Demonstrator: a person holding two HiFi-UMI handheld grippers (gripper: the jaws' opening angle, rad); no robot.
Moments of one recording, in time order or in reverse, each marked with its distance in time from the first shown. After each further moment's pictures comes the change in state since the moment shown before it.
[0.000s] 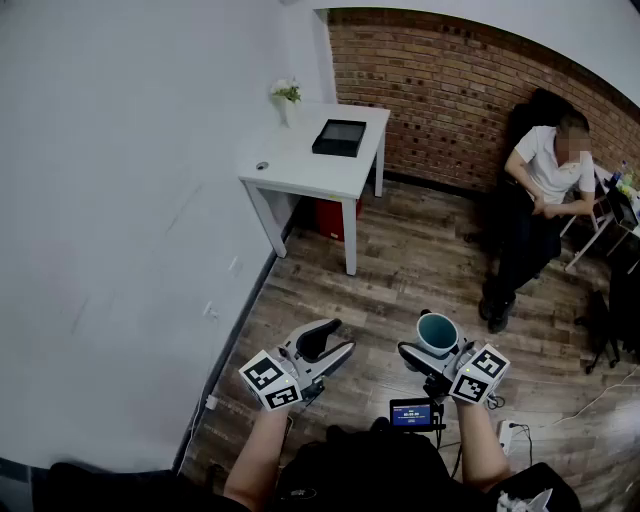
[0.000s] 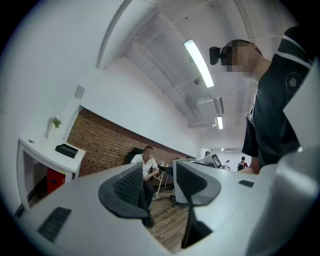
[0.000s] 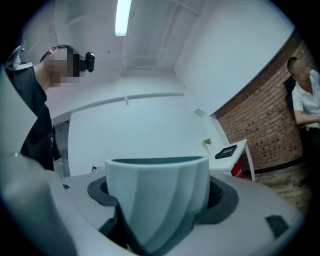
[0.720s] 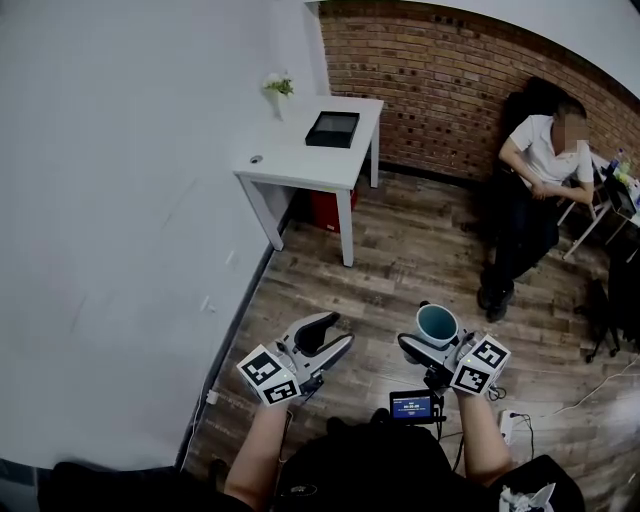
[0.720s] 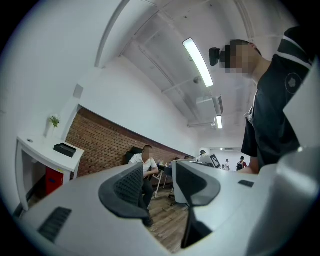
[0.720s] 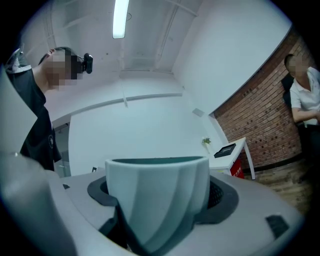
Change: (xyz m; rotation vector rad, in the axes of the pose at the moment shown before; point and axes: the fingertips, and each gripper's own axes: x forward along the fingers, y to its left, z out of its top) left arm 0.007 -0.011 -0.002 0.001 0.006 -0.008; right arm -0.013 -0.003 0.001 0.024 -0.003 0.001
